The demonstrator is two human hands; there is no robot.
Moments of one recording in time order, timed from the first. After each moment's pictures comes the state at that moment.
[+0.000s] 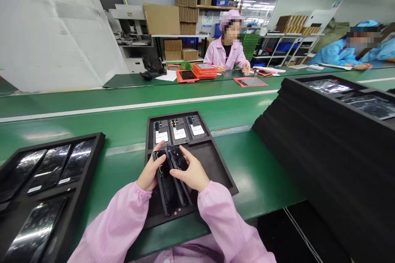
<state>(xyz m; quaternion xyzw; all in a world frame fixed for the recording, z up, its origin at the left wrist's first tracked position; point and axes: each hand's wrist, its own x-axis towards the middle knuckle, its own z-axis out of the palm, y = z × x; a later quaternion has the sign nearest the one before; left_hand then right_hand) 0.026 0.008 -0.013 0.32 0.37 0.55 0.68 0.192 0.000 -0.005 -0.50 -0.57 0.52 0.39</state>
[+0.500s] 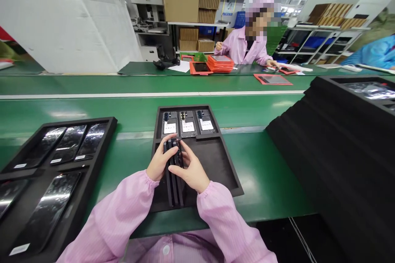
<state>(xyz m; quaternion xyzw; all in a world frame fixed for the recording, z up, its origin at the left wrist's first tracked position) 0.036 0.005 0.001 0.42 0.41 0.58 0.57 0.176 -0.009 -0.006 -0.40 -0.53 0.63 0.41</state>
